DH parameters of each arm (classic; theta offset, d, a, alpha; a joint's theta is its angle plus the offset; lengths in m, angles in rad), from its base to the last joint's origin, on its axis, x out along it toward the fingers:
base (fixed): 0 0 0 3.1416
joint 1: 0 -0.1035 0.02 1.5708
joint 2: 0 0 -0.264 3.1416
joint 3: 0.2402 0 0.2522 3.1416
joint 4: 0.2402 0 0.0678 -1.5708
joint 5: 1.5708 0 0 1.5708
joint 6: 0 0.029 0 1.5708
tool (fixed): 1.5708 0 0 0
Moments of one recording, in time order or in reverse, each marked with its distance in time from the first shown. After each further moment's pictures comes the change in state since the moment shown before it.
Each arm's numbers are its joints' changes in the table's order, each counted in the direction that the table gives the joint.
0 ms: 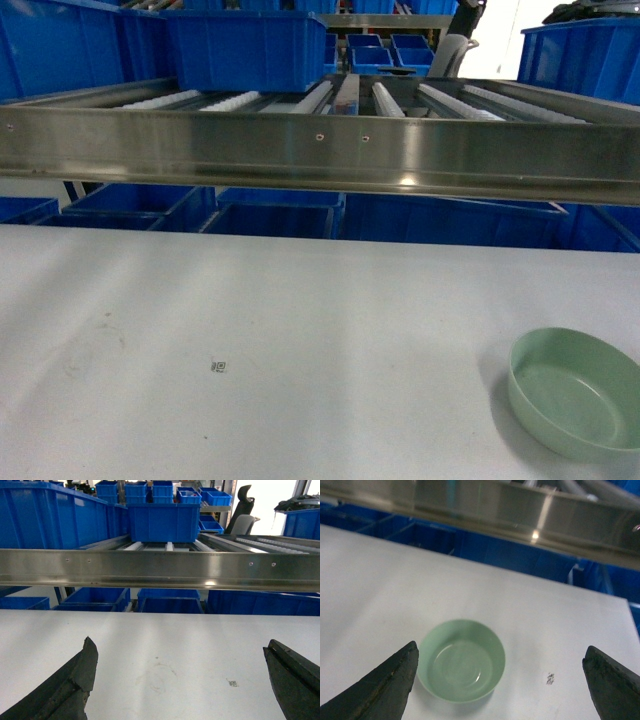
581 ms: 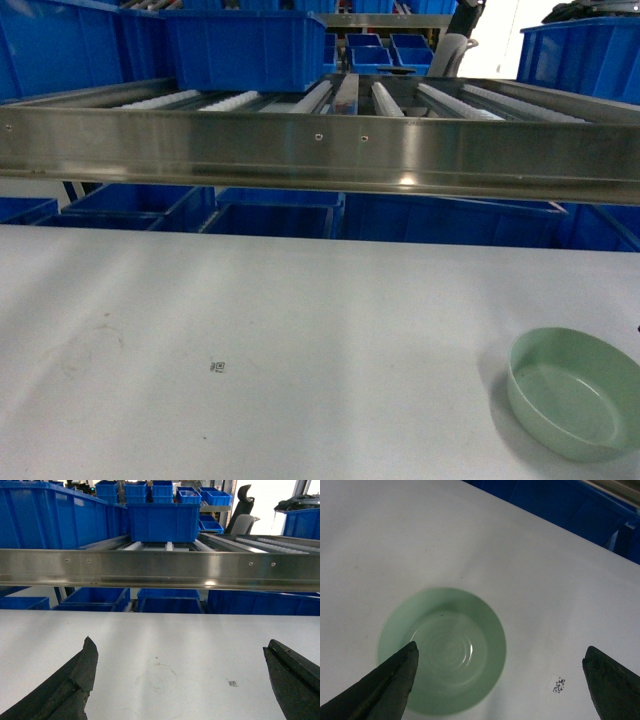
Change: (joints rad) left arm 0.000 0.000 0.000 0.000 0.000 0.000; right arm -0.001 0.520 0.361 0.184 -0.048 -0.231
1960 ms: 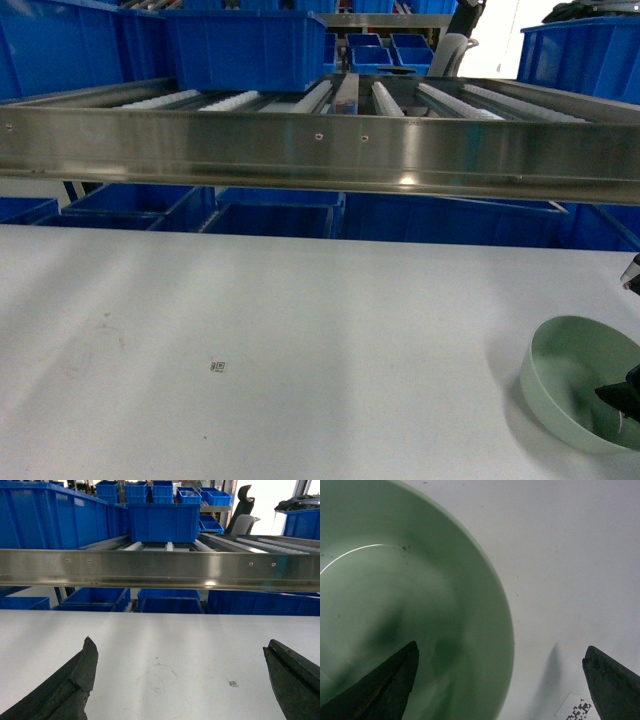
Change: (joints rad) left arm 0.000 0.000 0.000 0.000 0.000 0.000; right arm 0.060 0.497 0.315 0.143 0.000 -0.227
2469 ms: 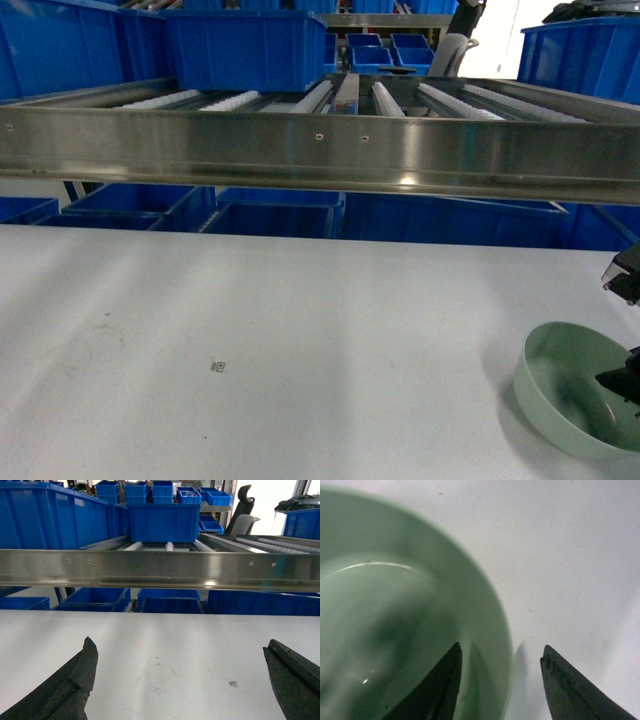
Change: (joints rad) left arm 0.000 0.000 0.000 0.000 0.000 0.000; right arm -0.034 0.008 0.007 -0.008 0.024 -0.004
